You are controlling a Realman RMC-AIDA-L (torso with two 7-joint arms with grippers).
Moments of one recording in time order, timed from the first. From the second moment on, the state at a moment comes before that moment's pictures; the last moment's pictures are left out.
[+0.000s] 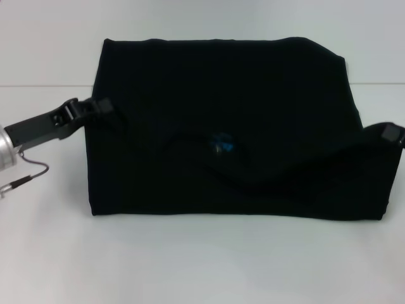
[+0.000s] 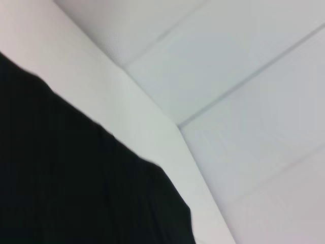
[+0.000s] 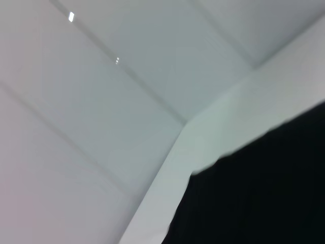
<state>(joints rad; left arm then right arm) -0.61 -2.03 0.31 0.53 2.03 1.39 -2.06 0.46 1.99 -0.27 -0.46 -1.94 -1.52 1.78</state>
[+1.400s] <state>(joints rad) -0.76 -2.17 0.31 0.33 1.68 0.75 -1.34 0.68 2.10 -0.26 -0.23 -1.59 -0.85 1.00</state>
